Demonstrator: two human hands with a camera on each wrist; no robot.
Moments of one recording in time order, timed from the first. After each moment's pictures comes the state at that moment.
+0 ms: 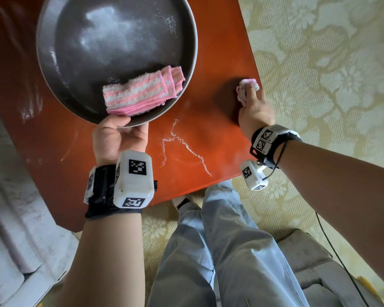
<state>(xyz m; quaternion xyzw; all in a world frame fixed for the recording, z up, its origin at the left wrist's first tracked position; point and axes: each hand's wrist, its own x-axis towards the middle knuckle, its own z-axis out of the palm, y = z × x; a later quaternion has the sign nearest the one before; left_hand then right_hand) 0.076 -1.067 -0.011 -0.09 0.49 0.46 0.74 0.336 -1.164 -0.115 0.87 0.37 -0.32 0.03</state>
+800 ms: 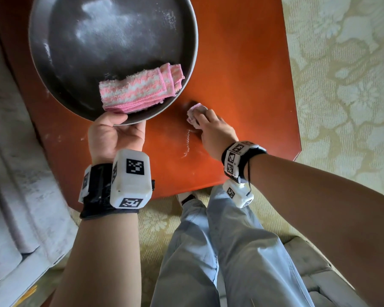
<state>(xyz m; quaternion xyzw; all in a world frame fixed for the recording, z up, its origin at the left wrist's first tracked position) 0.000 -1.062 -0.008 -0.10 0.48 0.50 0.71 0.184 -1.149 -0.120 0.73 0.59 -0.36 0.05</state>
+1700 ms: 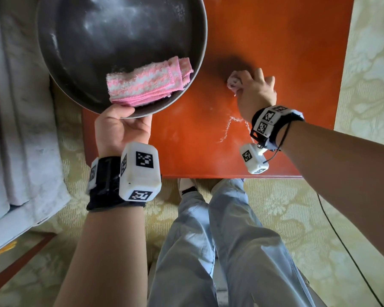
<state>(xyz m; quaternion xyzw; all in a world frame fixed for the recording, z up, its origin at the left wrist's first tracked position) -0.107 -1.097 -0.011 -0.17 0.48 0.57 0.65 0.157 -1.078 -0.107 0.78 0.57 -0.23 0.09</state>
